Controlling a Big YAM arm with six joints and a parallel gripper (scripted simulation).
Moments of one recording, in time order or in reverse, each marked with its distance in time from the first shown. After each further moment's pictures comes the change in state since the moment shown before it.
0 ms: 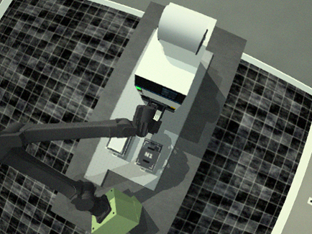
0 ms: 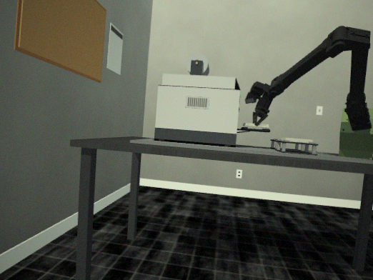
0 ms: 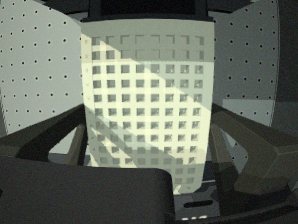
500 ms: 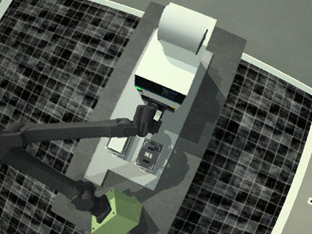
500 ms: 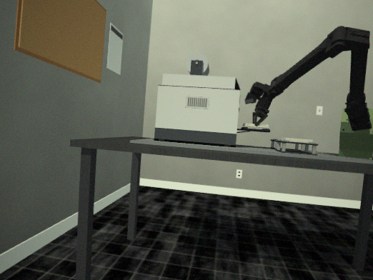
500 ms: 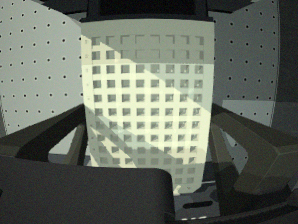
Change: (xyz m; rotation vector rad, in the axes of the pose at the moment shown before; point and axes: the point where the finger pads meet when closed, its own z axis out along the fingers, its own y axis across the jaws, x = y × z) arm 0.000 -0.001 0.002 -0.001 0.003 -0.001
